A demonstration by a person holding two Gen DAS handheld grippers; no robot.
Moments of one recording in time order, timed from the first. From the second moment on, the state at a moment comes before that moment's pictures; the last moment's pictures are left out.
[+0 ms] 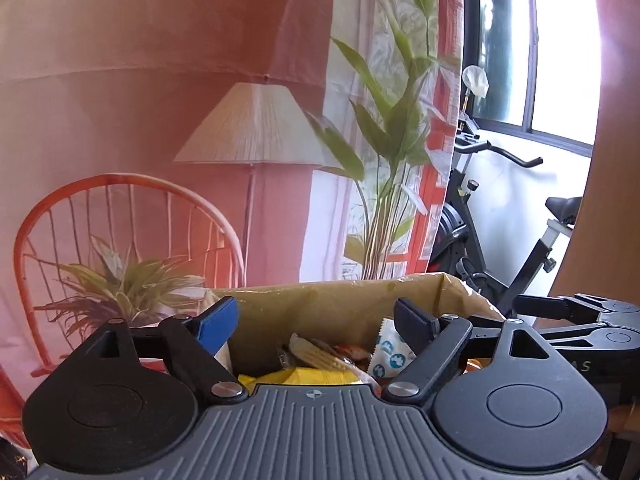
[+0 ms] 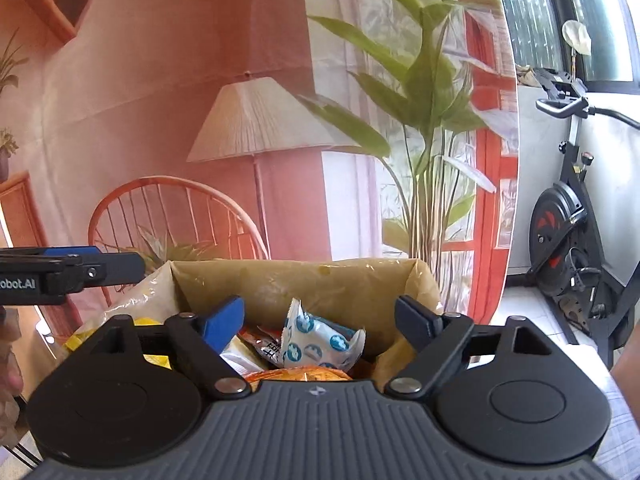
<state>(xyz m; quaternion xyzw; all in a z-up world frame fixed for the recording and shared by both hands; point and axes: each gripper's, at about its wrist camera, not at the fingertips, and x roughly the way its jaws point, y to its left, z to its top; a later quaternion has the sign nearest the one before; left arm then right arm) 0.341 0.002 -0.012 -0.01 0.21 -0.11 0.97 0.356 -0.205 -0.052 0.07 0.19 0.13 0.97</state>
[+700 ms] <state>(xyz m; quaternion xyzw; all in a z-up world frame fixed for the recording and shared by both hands) 0.182 0.018 0.032 0.02 0.15 -0.05 0.99 0.198 -0.186 0.001 0.05 0.13 0.12 0.98</state>
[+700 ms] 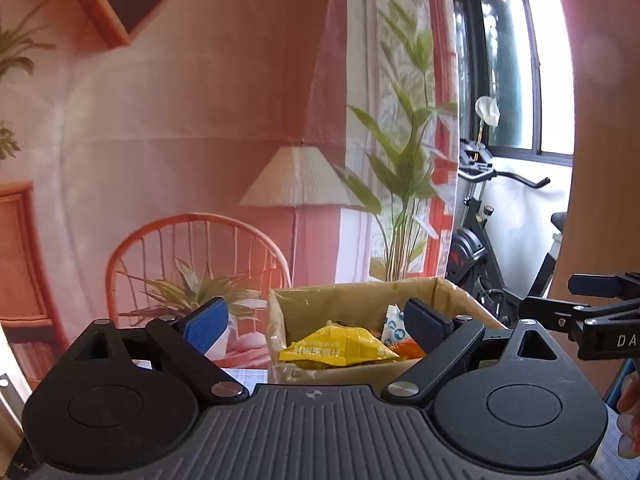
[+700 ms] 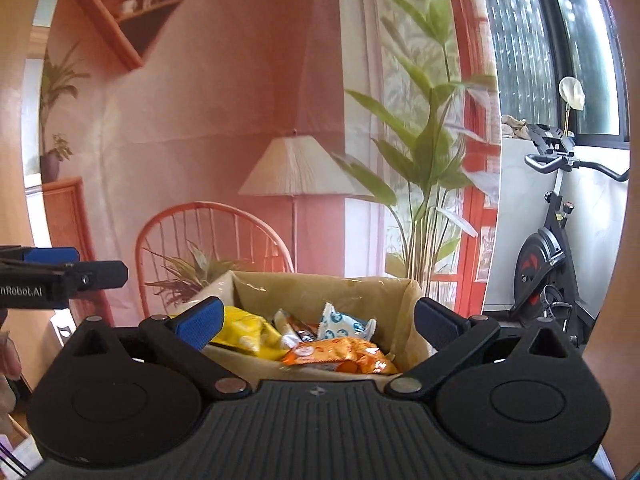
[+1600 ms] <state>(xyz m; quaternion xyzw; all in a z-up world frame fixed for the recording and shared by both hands) 0.094 0.018 0.074 0.03 0.12 -0.05 0.99 0.086 -0.197 0.042 0.07 0.12 0.09 0.99</state>
